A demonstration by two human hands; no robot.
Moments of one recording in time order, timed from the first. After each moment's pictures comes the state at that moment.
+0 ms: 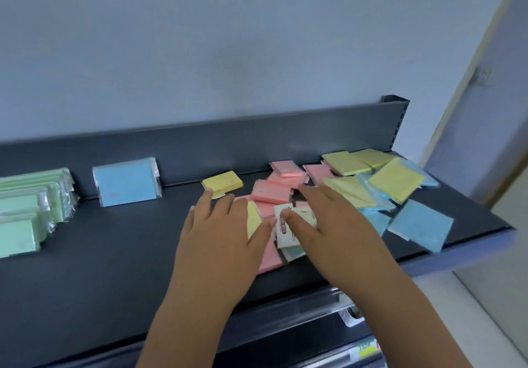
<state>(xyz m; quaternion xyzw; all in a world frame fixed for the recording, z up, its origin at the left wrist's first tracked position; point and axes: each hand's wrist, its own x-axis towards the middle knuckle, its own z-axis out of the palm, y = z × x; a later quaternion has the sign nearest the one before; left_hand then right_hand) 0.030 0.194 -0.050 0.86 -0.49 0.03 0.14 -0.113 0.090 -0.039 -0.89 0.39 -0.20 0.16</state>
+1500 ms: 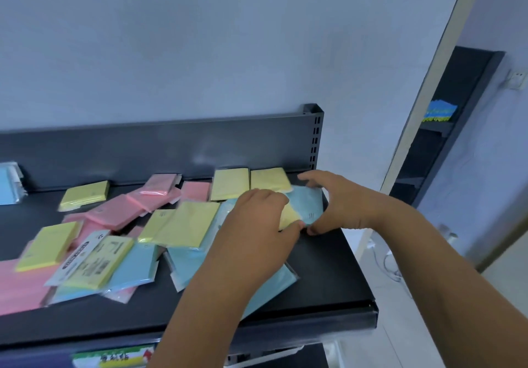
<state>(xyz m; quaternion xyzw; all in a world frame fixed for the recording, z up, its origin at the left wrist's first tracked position) -0.200 -0.102 -0.044 0.82 -0.50 -0.01 0.27 -0.291 -0.305 -0.052 -0.92 0.25 0.00 0.32</state>
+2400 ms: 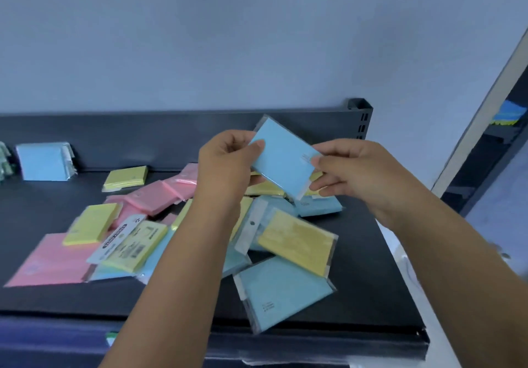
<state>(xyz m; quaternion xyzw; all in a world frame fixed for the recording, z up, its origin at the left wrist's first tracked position) -0.120 -0.106 -0.013 0.65 -0.17 -0.13 0.73 -0.250 -0.254 -0.009 -0.75 0.22 -0.20 0.59</state>
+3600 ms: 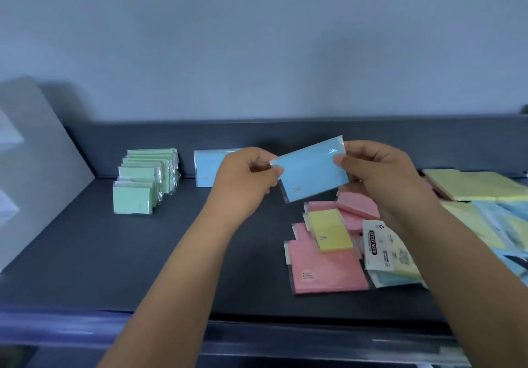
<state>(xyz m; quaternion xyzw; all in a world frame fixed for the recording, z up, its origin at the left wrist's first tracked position) 0.140 0.195 -0.026 0.74 -0.30 -0.11 0.59 -0.003 0.026 -0.020 -0.68 0.25 -0.31 0.61</state>
